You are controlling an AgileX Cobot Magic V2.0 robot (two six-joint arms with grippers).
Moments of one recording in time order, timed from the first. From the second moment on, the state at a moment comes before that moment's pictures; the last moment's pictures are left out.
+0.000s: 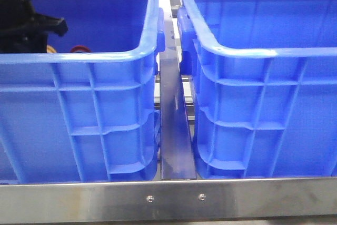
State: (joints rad) left arm -0.23 1.78 -1.41 0.05 0.88 -0.10; right arm -0.06 -0.01 0.03 -0.09 0.02 0.06
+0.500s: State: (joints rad) left arm -0.28 1.43 -1.16 0.01 0.62 -0.10; right arm -0.06 -0.01 0.03 -0.09 0.02 0.06
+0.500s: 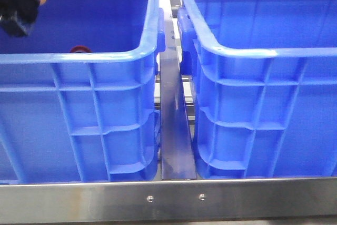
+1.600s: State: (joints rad) left arm -0.87 1.36 -1.15 -0.07 0.60 0.15; right arm -0.06 -0.01 0.03 -0.09 0.02 0.06
